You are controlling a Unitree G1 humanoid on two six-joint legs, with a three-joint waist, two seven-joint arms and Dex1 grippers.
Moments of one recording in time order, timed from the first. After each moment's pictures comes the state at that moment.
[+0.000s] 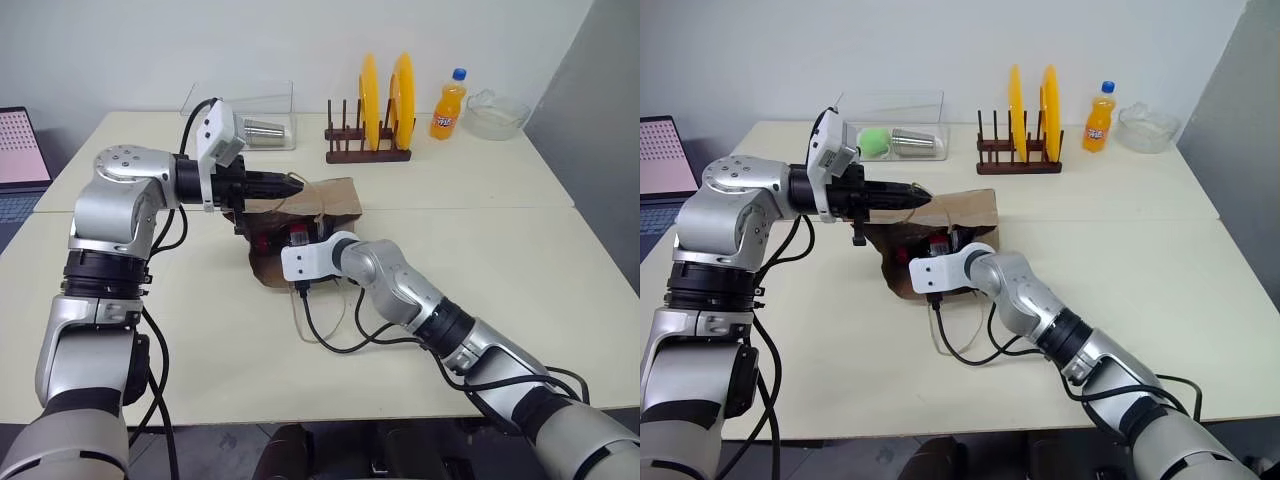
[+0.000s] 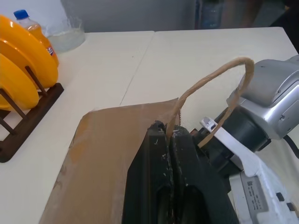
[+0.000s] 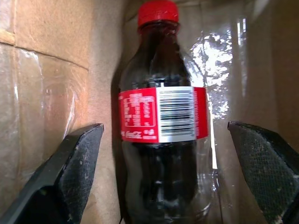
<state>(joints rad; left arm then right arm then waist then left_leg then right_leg) -0.95 0.72 -0.05 0.32 -0.35 0.41 -1.35 -0.90 -0.14 0.71 0.33 -0.71 0.28 0.58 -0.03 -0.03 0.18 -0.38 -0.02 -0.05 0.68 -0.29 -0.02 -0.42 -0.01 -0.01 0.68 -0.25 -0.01</state>
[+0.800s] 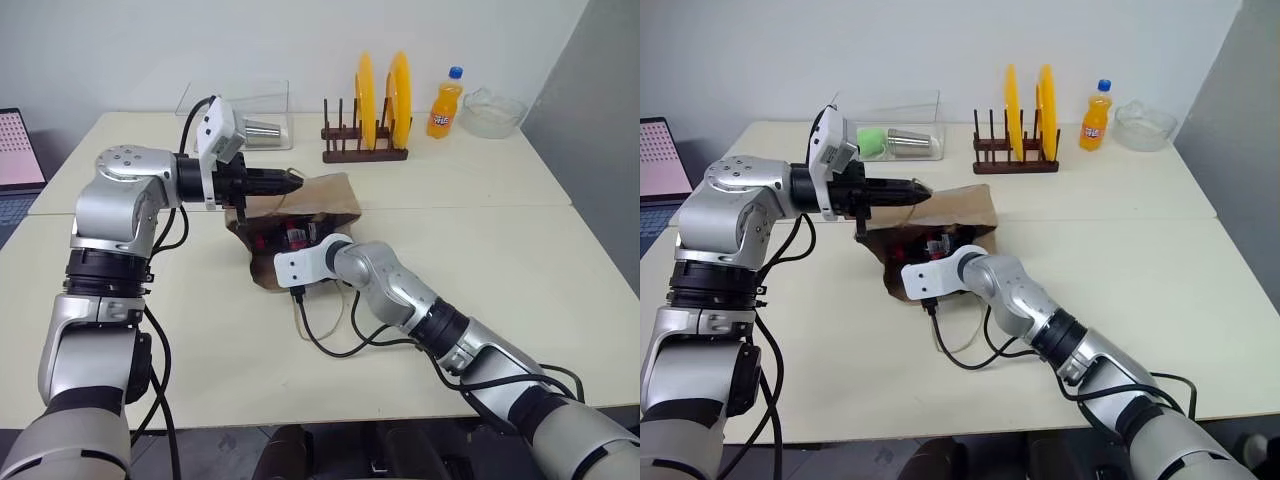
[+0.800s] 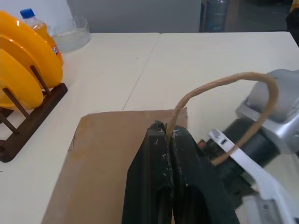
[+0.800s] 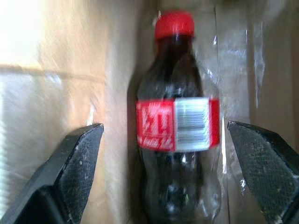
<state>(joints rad) -0.97 0.70 -0.04 0.35 -0.35 0.43 -1.29 -0.88 -0.11 0.73 0.28 -0.74 0.27 0.61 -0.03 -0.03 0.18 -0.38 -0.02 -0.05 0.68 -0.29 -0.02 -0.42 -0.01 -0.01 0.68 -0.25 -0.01</state>
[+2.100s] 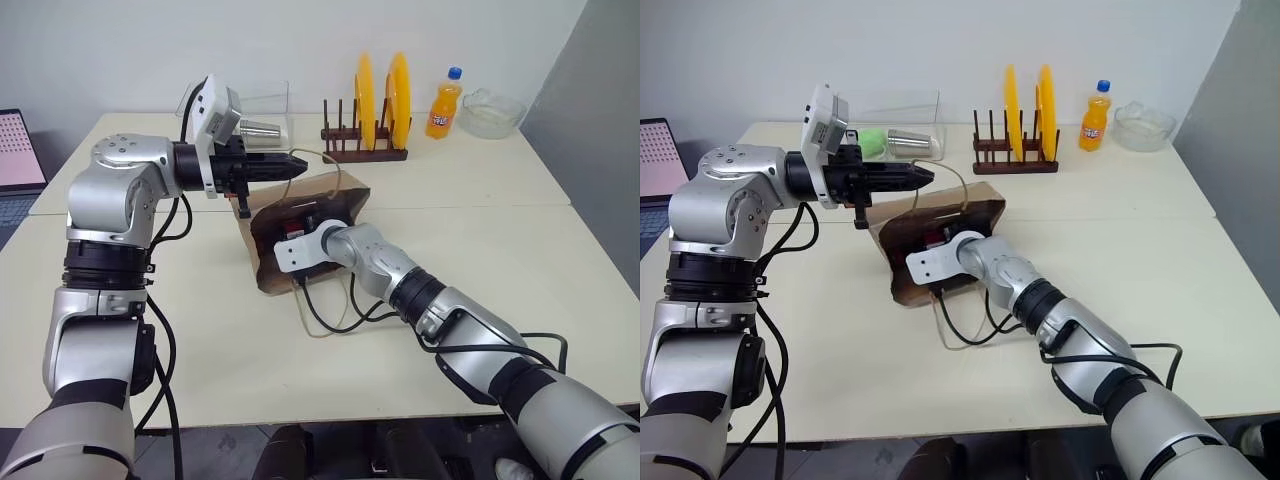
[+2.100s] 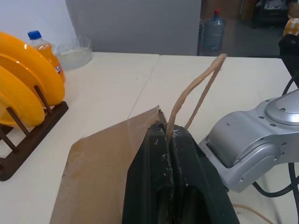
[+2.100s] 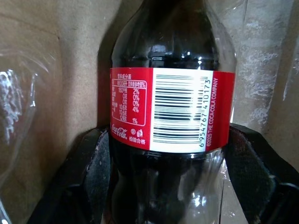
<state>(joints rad) -0.99 0.69 -0.01 0.30 -0.39 0.52 -1.30 -1.12 -0.02 0.73 0.81 -0.76 0.08 0.48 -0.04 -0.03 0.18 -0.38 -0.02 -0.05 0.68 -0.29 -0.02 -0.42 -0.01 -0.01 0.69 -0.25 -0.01</state>
